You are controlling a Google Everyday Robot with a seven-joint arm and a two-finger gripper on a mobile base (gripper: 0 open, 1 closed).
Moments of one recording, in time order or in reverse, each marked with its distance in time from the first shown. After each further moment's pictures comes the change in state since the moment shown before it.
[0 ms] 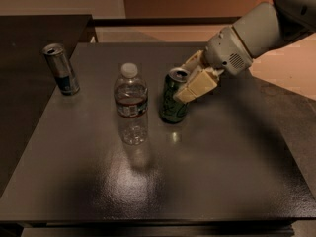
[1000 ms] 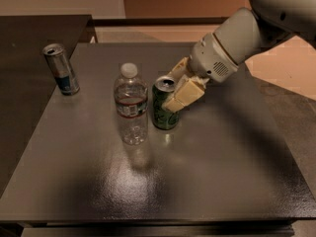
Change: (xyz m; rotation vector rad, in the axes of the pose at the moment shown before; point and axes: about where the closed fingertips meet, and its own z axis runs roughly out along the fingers) arm -0.007 0.016 0.027 -0.013 0.066 -0.061
